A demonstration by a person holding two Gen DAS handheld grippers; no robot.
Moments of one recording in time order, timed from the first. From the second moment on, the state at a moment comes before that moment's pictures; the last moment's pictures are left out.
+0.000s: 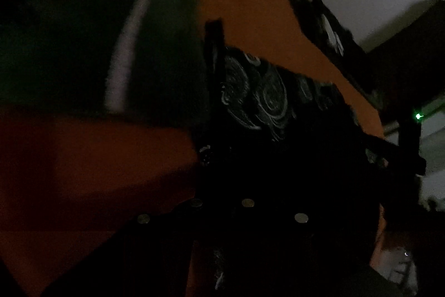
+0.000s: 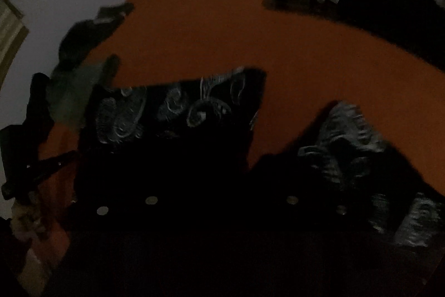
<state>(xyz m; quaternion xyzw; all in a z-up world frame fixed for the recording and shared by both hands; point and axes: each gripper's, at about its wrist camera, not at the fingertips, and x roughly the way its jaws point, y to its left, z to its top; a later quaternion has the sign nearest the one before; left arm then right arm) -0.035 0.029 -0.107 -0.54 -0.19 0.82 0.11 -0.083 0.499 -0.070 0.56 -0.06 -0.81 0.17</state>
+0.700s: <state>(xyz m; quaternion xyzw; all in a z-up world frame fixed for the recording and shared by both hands) -0.039 0.060 -0.098 -0.54 -0.11 0.83 0.10 -0.075 0.529 -0.070 0.52 -0.10 -0.83 0.16</state>
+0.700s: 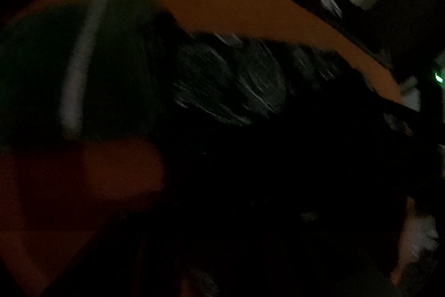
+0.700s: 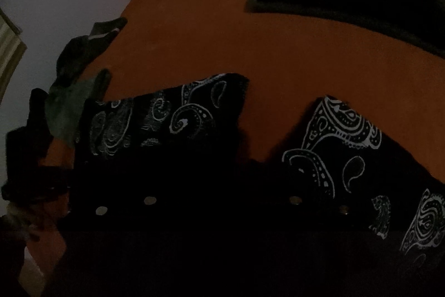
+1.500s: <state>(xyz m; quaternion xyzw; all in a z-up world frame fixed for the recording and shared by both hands) -0.028 0.036 -0.092 -0.53 -0.15 0.83 0.09 -0.055 0.529 -0.075 0.52 -0.11 -0.83 0.15</state>
